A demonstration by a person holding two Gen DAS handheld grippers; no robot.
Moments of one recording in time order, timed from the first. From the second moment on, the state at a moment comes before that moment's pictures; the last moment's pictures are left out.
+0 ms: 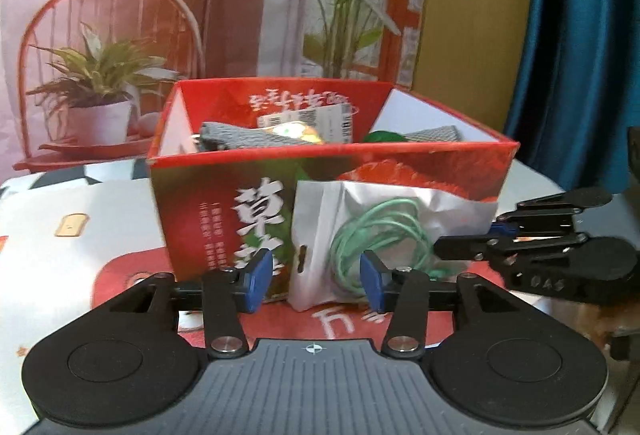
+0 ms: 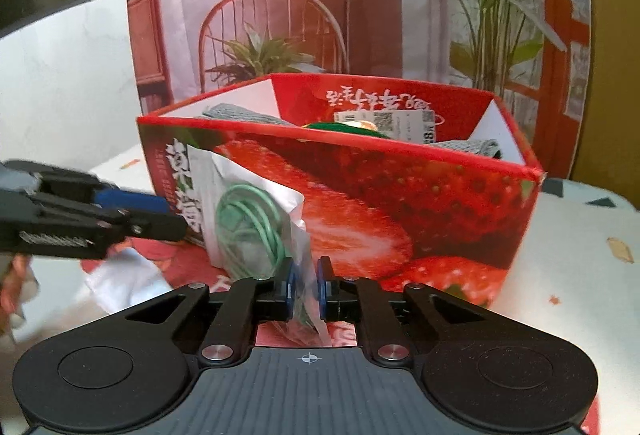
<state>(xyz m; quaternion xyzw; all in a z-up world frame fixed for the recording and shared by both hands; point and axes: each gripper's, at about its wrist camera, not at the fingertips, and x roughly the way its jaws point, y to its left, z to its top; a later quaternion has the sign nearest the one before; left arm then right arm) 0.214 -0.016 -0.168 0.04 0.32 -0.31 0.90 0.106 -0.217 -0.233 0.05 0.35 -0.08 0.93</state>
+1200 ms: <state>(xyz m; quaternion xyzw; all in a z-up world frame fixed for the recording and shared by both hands) 0.233 -0.062 -0.197 0.05 0.35 -0.39 0.85 0.090 -0.220 -0.245 -0.07 0.34 -0.05 0.94</state>
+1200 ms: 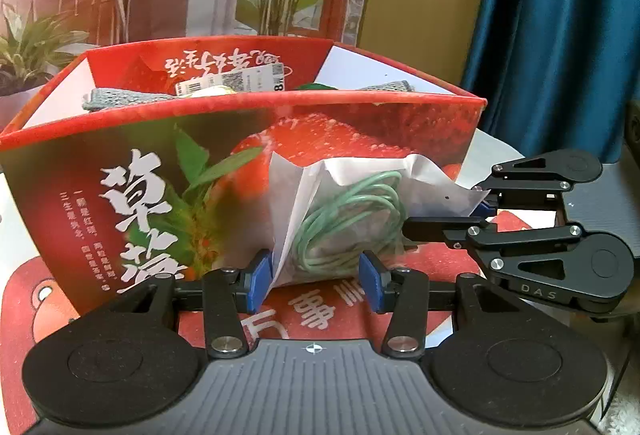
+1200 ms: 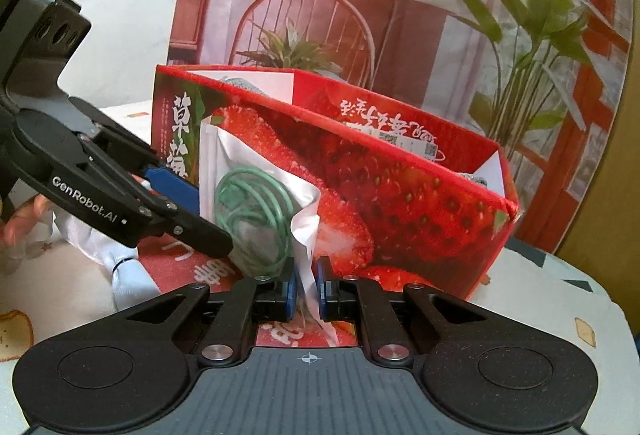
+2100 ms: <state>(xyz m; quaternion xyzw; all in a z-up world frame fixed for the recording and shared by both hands) 0.211 -0.021 -0.131 -0.05 0.26 -0.36 0.90 0.096 -0.205 -0.186 -0.11 0.26 -0.04 0.96</state>
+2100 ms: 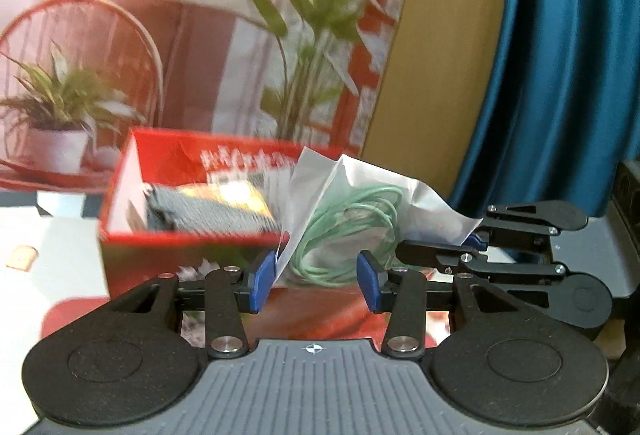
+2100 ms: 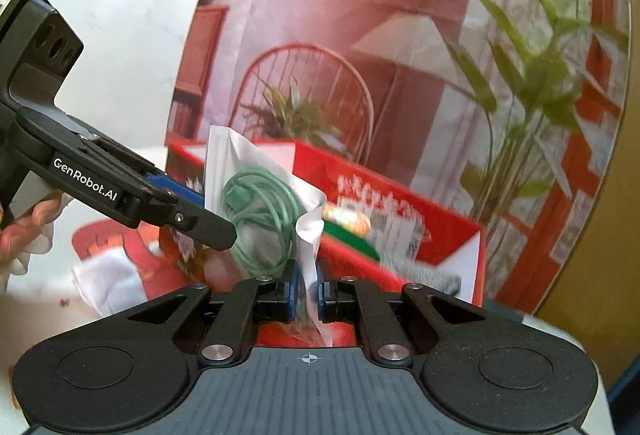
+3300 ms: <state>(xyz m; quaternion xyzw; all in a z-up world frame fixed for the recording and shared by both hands) 0.287 -0.001 -0.116 -0.05 0.31 -0.29 0.91 0.269 -0.270 -0.215 0.14 0.45 -0.06 0.88</state>
